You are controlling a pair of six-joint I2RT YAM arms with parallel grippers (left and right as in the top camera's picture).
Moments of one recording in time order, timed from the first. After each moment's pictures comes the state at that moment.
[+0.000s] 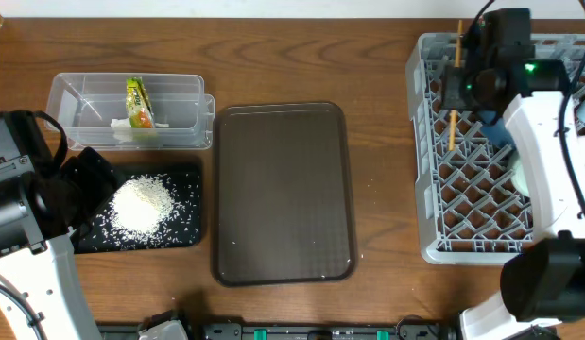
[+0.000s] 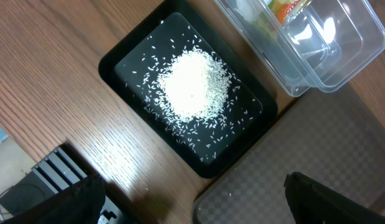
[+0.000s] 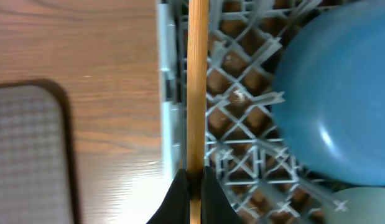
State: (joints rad) left arm 0.39 1.19 1.55 -1.51 -0.07 -0.49; right arm 0.01 1.76 1.66 -0.97 0.00 0.08
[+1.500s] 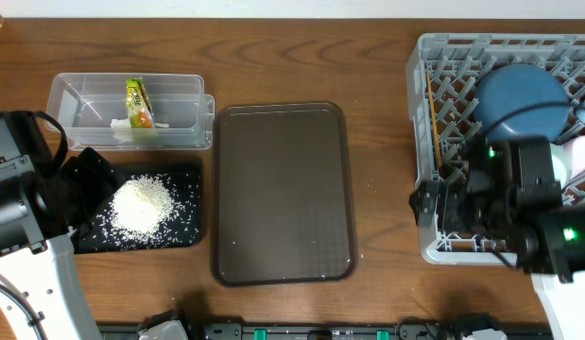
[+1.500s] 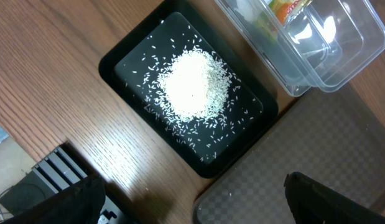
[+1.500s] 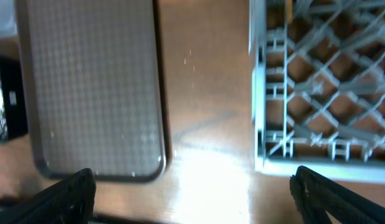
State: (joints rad) left arm 0.39 1.19 1.55 -1.51 -0.07 -0.49; right arm 0.18 1.04 1.21 -1.30 -0.18 0.31
